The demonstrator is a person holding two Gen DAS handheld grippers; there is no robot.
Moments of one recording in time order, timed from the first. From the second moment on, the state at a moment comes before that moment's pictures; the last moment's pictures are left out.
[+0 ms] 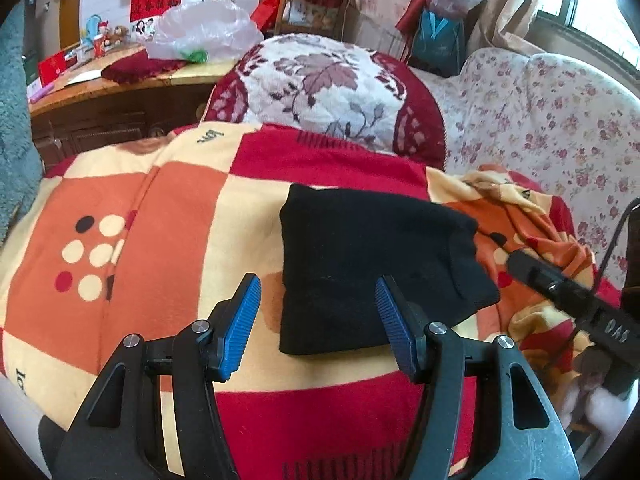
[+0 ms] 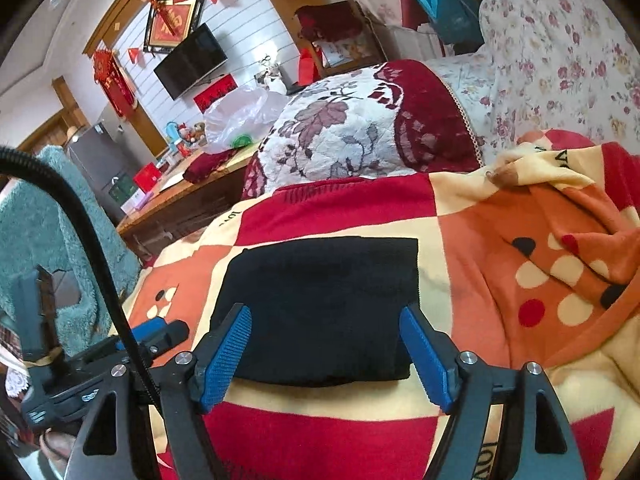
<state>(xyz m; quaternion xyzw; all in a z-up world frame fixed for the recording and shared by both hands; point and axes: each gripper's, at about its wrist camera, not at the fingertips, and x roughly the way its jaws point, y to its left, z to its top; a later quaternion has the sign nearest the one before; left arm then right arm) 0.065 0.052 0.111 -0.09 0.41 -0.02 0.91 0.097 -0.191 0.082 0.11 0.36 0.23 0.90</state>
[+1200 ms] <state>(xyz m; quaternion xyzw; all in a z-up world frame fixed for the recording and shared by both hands) 0.041 0.002 0.133 -0.02 0.38 0.04 0.93 0.072 -0.187 0.090 0.09 0.34 0.22 0.91</state>
